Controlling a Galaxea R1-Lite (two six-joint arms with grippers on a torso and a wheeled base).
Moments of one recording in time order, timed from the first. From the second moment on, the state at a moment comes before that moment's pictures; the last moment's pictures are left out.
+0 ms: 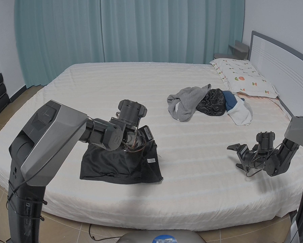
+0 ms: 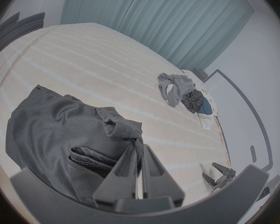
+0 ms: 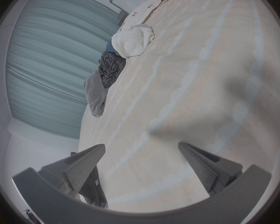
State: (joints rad) left arm -0.50 2.39 -1.64 -0.04 0.09 -0.76; right arm 0.00 2.30 -0.77 -0.92 0.25 0.94
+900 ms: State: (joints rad) left arm -0.37 2.26 -1.44 0.00 0.01 -0.95; right arm 0.01 2.31 -0.76 -0.92 0.25 0.93
